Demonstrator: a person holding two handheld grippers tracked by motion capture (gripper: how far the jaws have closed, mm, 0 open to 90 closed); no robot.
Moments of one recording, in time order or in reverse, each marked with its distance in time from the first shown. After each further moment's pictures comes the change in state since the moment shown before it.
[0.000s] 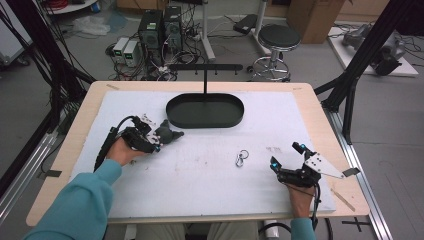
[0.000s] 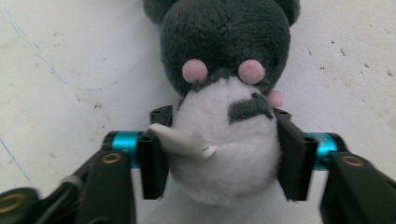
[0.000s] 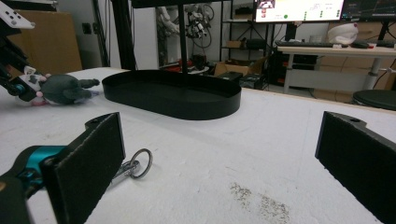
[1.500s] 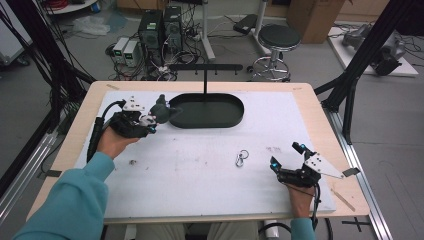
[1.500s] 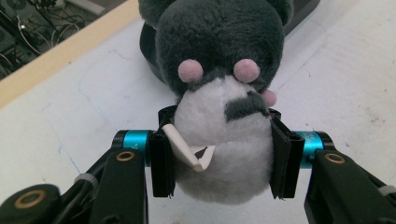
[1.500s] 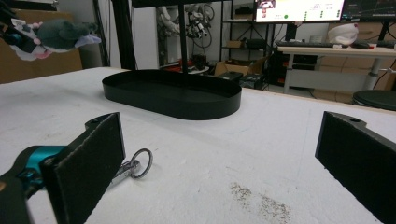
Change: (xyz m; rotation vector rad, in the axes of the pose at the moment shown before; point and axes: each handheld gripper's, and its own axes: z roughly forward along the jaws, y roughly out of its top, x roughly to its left) left arm 0.010 0.022 -0.059 -0.285 0.056 0.043; right arm 0.001 0.000 0.000 0.007 -0.002 0.004
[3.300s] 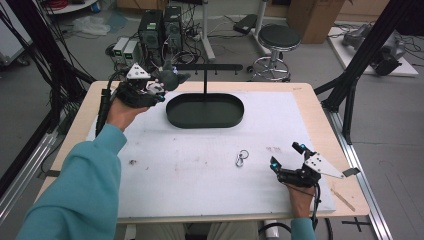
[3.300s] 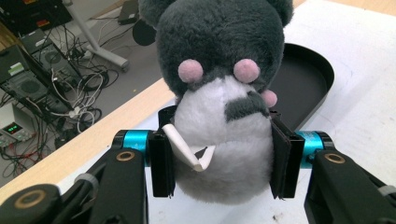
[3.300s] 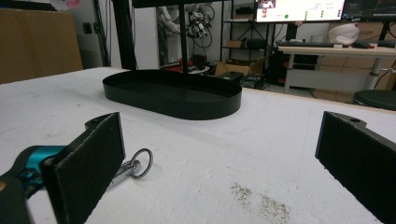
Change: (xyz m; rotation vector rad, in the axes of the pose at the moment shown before) left arm 0.019 0.076 -0.002 -0.161 0.045 -0.001; right arm 0.000 0.000 0.000 -0.002 0.005 0.002
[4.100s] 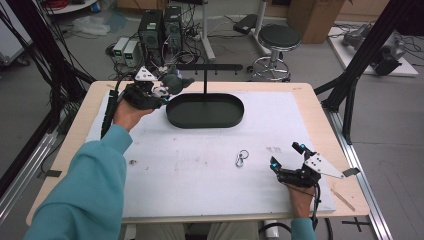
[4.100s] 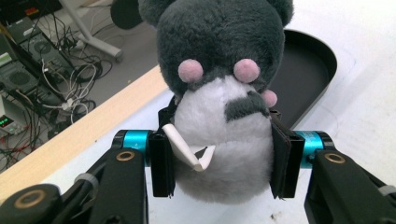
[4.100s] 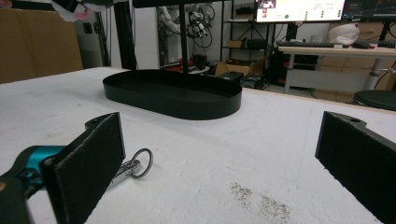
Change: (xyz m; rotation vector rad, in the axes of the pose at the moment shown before) left arm -0.006 -0.005 0.017 0.053 -0.013 0.011; right arm 0.000 0.000 0.000 0.001 -0.001 0.000
